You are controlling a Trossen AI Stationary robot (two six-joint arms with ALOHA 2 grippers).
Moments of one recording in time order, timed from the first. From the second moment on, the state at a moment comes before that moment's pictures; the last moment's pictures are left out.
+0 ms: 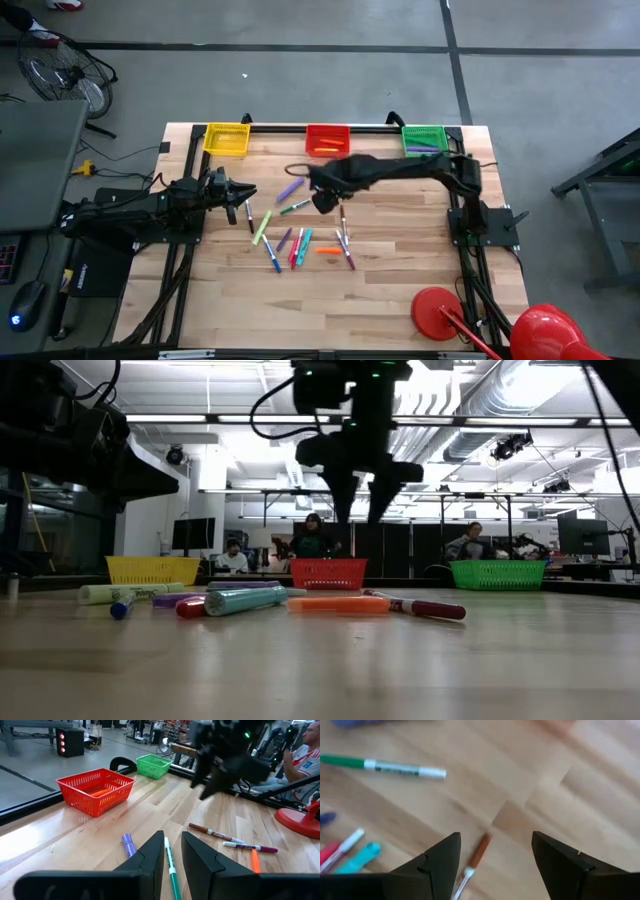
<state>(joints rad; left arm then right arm) 0.17 0.15 0.02 0.01 -0.17 -0.24 -0.10 2.00 1.68 -1.06 0.23 0.88</state>
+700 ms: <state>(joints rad) 0.17 0.15 0.02 0.01 -0.17 -0.24 -0.01 1.92 1.36 -0.80 0.11 1.09</state>
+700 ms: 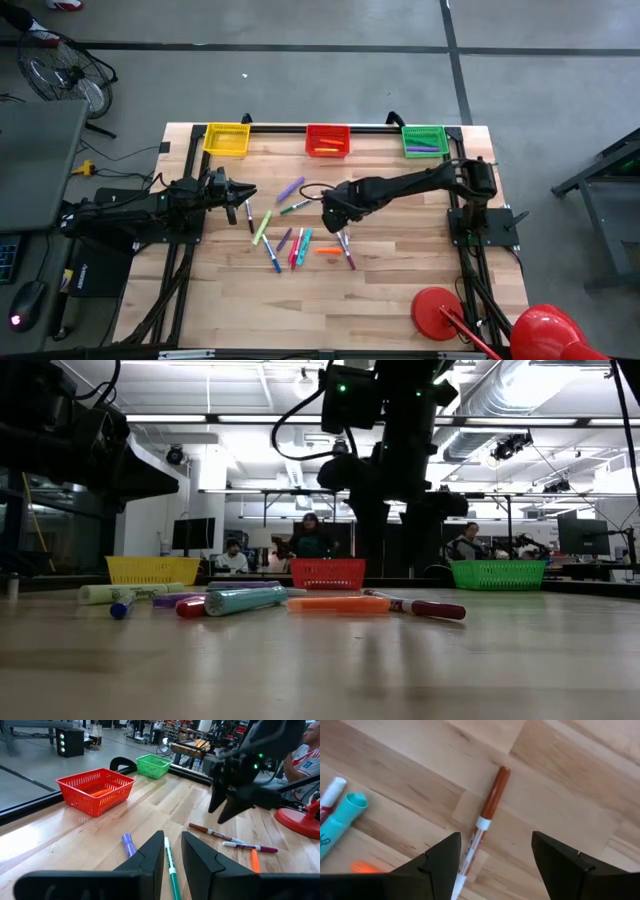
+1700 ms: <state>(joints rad) 0.17 0.16 0.02 0.01 -0.17 -0.24 0.06 2.10 1.37 -0.75 0.04 1.23</state>
